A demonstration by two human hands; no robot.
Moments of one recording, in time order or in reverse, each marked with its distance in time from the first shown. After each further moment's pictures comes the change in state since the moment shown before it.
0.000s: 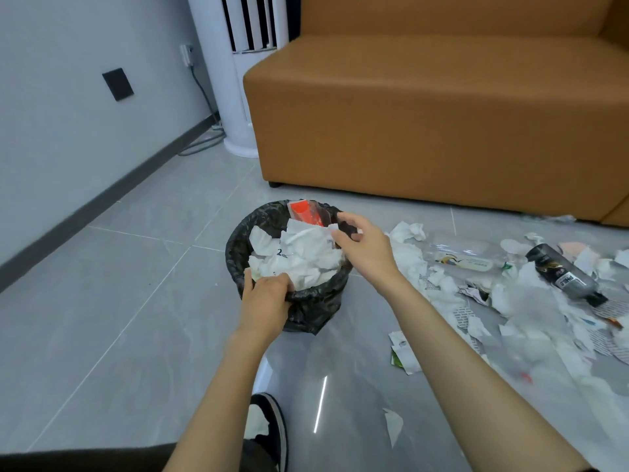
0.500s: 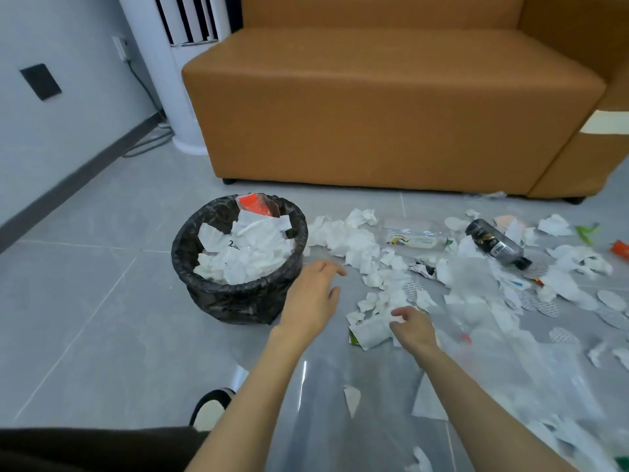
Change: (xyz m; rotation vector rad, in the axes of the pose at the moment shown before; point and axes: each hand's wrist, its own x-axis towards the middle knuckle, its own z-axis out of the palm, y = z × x) left_hand -0.013 0.119 0.025 -0.342 0.007 0.351; right_hand -0.094 0.165 -0.096 -0.358 0.089 0.636
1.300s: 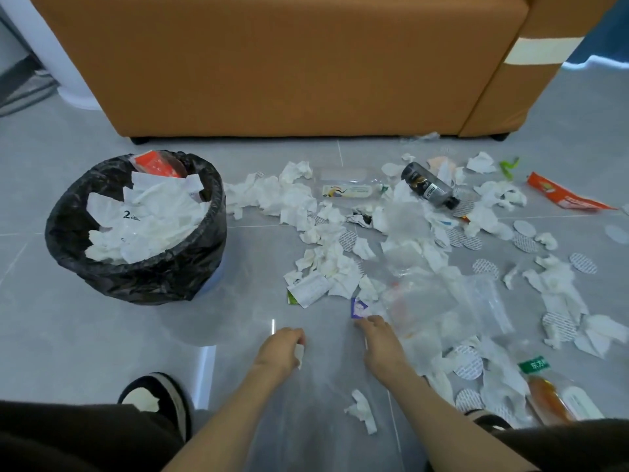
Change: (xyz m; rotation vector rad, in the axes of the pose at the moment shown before) left_hand -0.069 -0.026 0.164 0.091 -0.697 -0.234; right_hand -0.030 0.127 0.005 -0.482 -0.112 -0.170
